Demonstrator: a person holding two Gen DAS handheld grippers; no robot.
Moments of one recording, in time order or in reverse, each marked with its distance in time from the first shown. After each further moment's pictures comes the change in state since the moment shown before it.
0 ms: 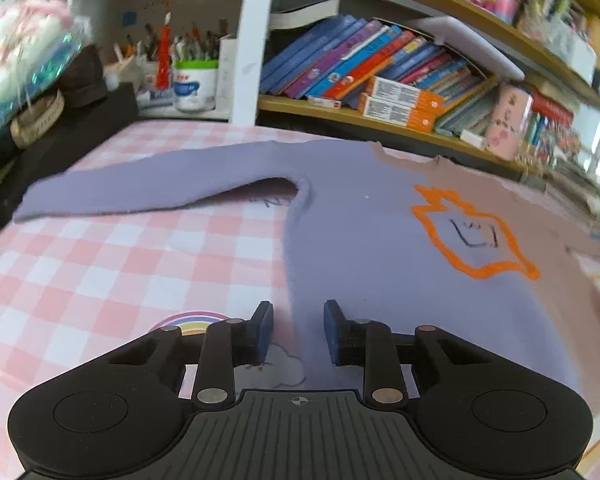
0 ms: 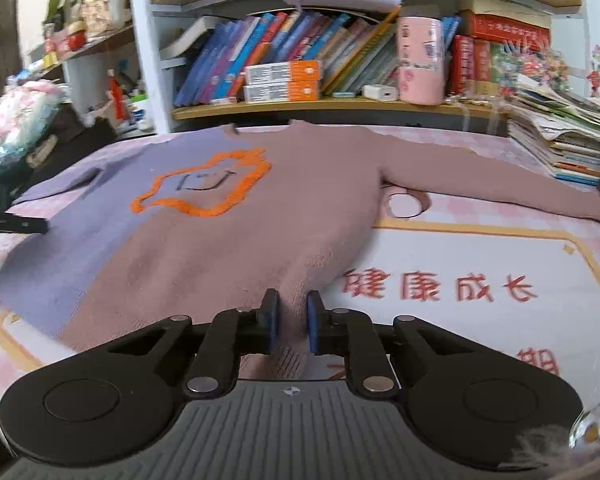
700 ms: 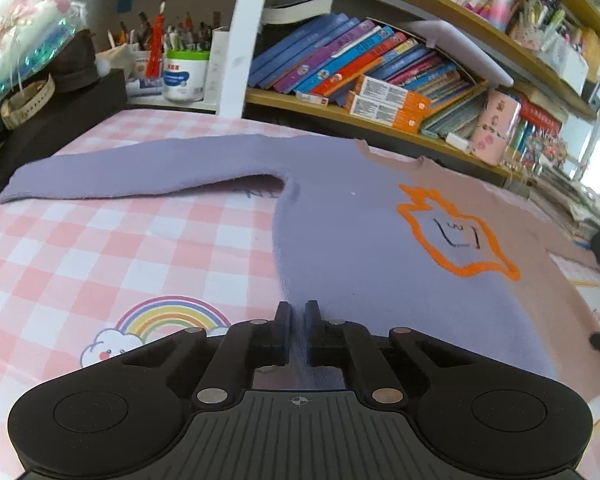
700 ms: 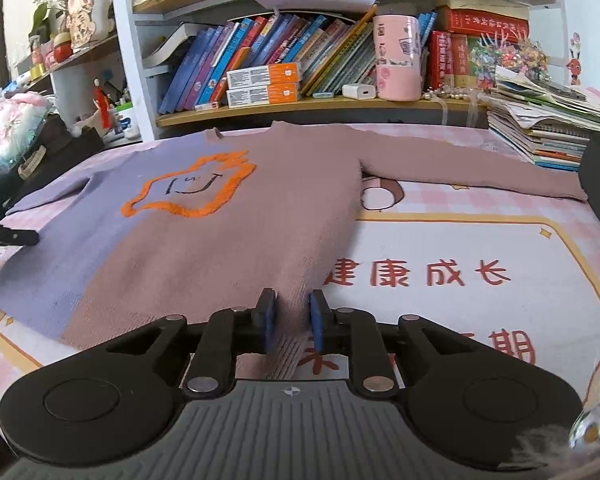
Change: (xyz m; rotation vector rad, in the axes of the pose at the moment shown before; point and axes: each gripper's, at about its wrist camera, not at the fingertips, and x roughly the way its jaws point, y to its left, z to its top) left arm 0.000 0.010 0.000 -0.075 -0.002 -0.045; right arm -0.013 -0.006 -0.008 0.028 -0.004 0.013
